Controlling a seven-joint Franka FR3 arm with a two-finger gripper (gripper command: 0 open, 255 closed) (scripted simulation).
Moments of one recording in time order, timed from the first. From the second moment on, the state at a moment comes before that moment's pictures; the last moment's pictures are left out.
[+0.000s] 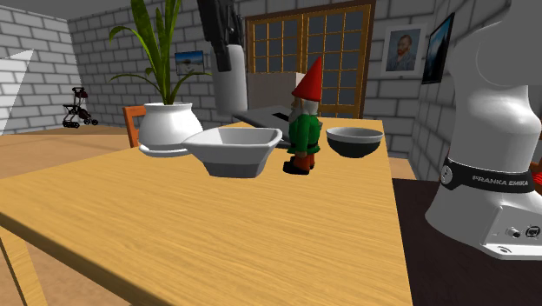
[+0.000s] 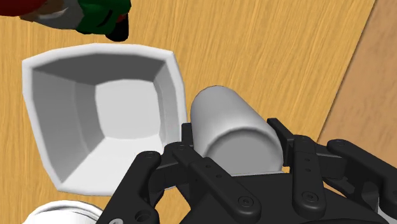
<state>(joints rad) 0.00 -0.17 0.15 -2.13 -0.03 1.88 0.11</state>
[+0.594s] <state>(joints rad) -0.09 -0.08 0.03 -2.01 -0.07 1.85 -0.09</state>
